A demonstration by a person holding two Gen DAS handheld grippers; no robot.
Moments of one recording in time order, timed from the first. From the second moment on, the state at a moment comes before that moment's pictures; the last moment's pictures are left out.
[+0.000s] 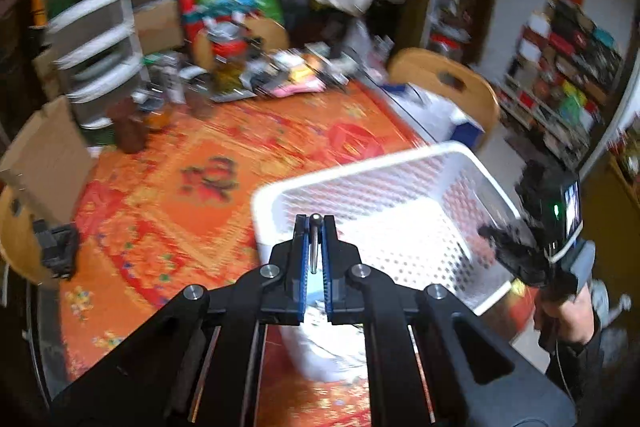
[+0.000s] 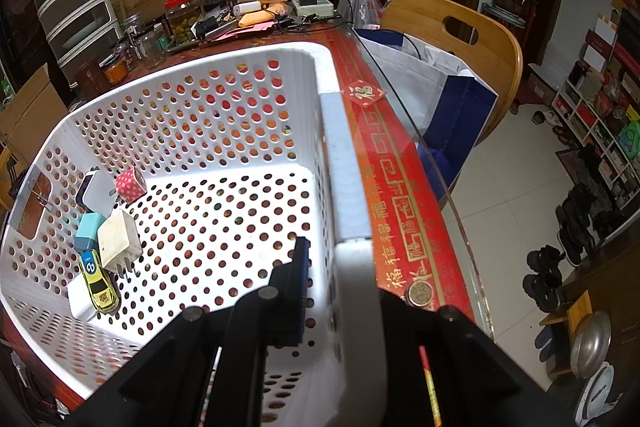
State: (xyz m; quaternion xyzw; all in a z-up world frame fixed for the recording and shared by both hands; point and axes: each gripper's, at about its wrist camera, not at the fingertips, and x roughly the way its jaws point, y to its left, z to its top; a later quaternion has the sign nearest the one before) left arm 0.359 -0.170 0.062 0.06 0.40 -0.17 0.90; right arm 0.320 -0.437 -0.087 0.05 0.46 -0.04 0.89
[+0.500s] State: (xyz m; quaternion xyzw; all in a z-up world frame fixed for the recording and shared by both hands) left arm 0.408 -0.231 -0.060 0.10 0.53 -0.16 0.83; right arm 0.320 -0.437 -0.086 0.05 0.46 -0.04 0.89
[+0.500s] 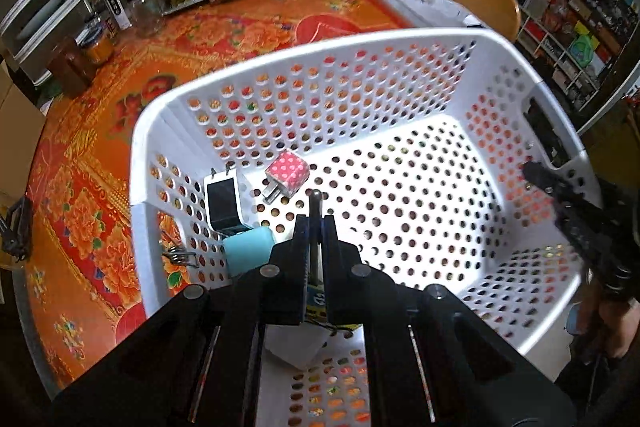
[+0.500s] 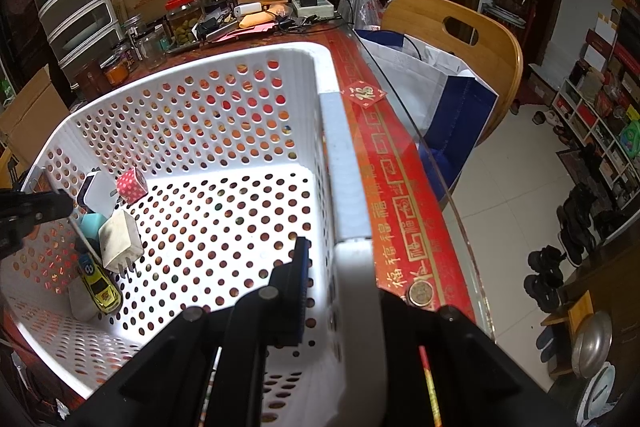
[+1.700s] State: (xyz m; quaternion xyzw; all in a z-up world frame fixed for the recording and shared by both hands) left arm 0.236 -0.189 0.017 0.15 0.27 -0.13 0.94; right arm 0.204 -0.393 -0.017 0.02 0.29 -0.07 0.95
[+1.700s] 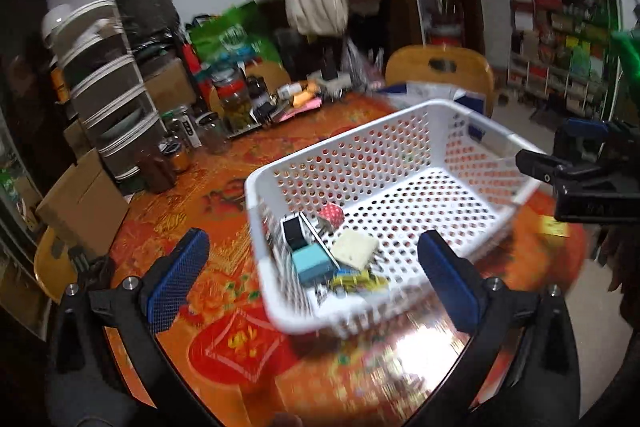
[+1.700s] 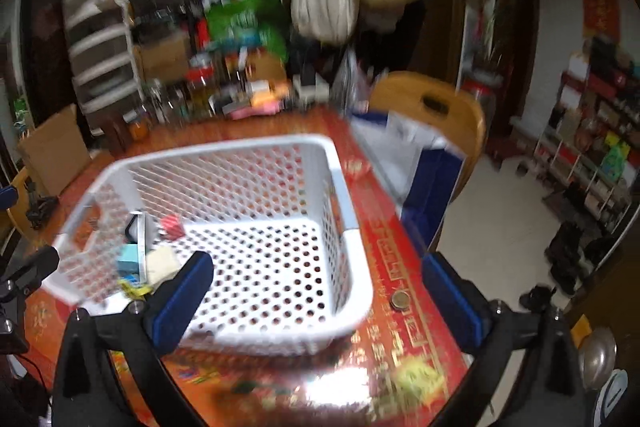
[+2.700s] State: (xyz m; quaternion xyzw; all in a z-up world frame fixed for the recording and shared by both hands) left arm 0.003 -0.027 0.051 0.06 0.22 -0.13 0.96; right arm -0.031 -0.233 0.032 0.00 0.23 -0.06 0.97
